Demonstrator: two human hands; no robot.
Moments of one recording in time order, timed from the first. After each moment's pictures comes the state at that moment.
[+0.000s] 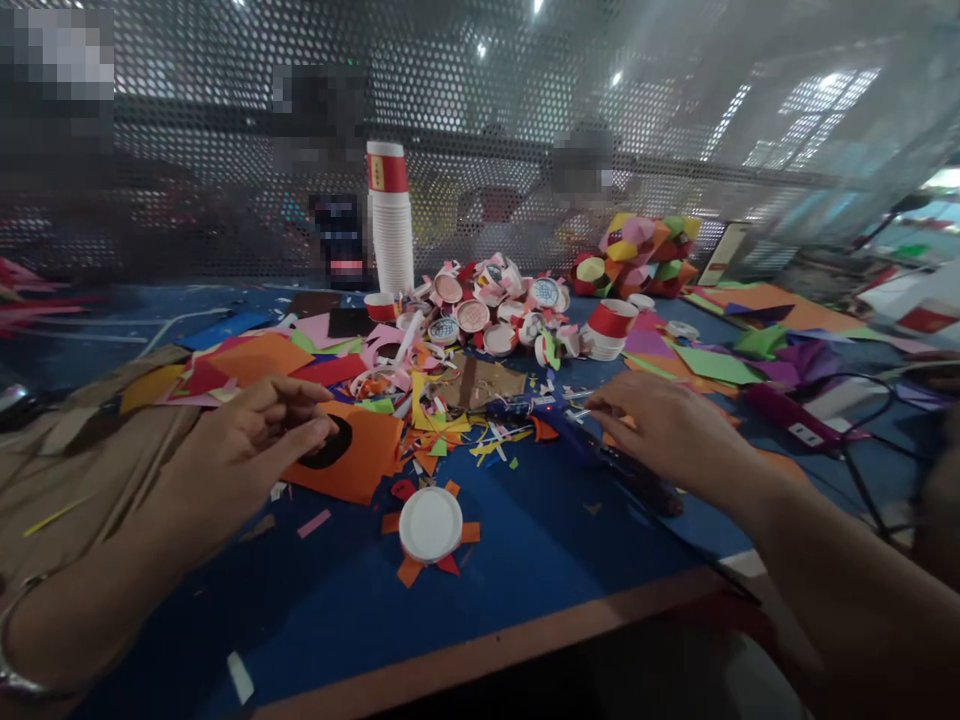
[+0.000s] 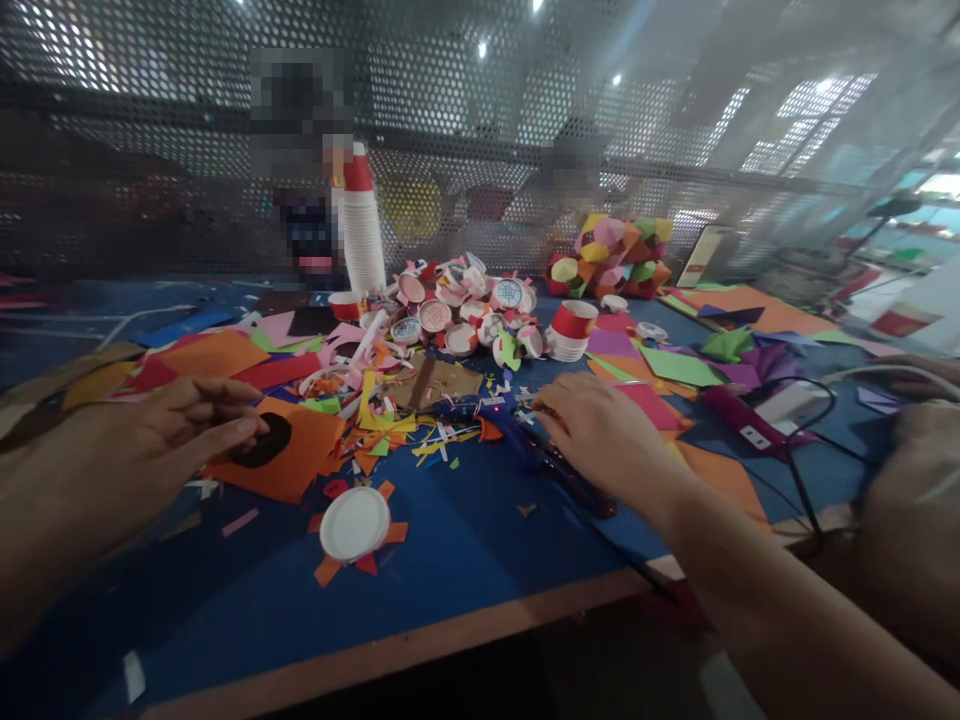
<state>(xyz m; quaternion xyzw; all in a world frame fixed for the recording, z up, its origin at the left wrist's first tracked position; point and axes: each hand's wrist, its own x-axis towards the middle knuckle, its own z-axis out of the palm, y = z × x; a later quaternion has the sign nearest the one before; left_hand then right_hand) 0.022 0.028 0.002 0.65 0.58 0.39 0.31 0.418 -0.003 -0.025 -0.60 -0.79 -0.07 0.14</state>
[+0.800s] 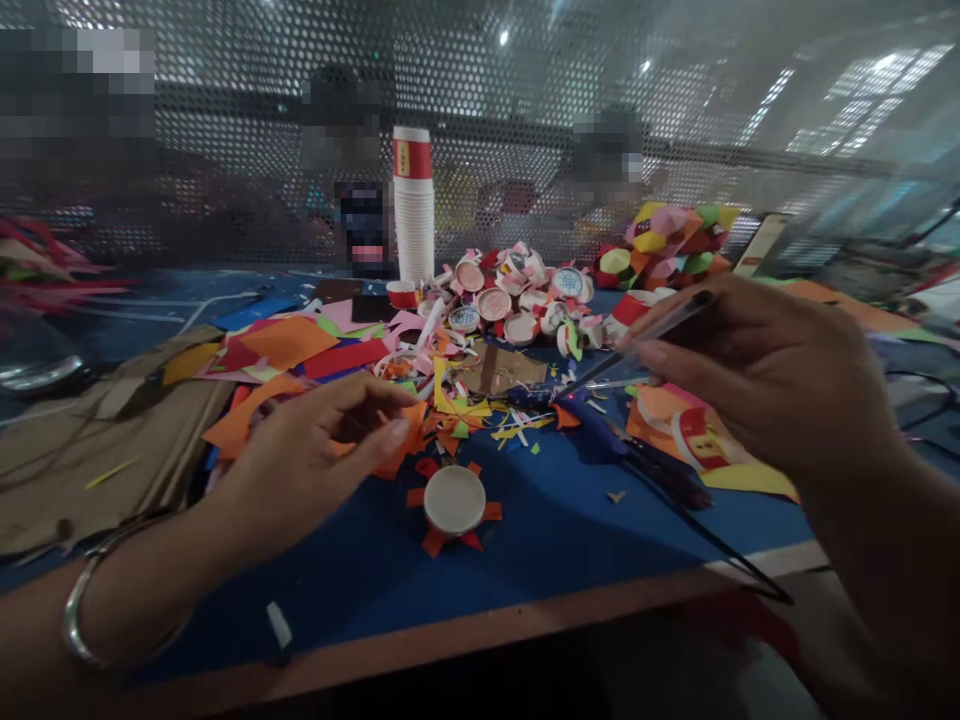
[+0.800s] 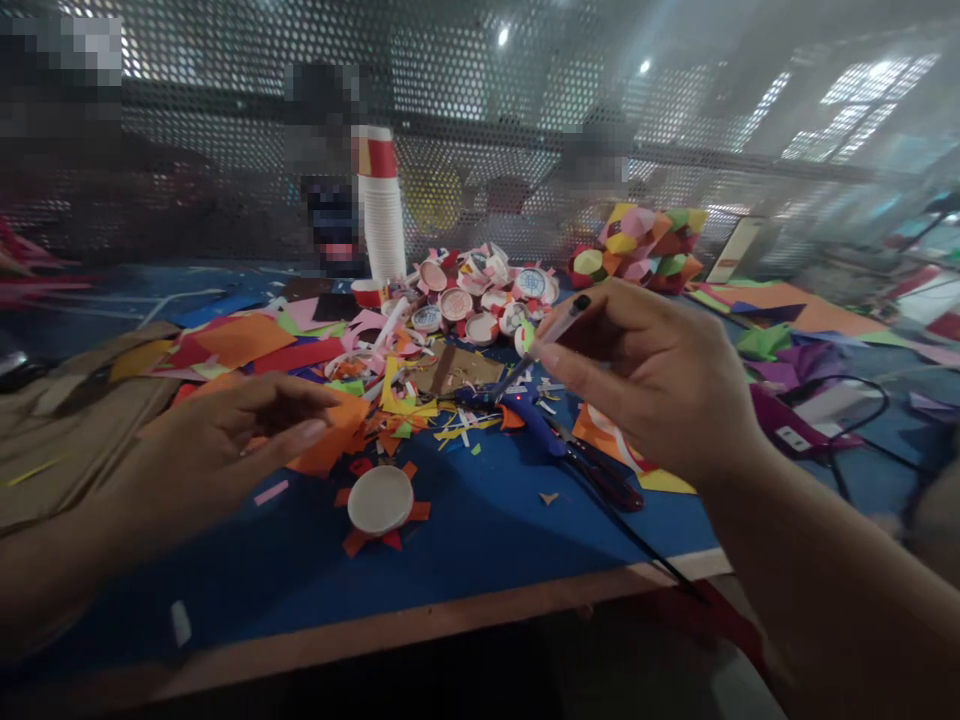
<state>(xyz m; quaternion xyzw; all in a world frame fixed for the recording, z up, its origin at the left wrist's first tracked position) 0.034 0.006 -0.001 0.80 0.47 0.28 0.25 0.376 -0.023 0.035 -0.50 -0.74 -0.02 0.44</state>
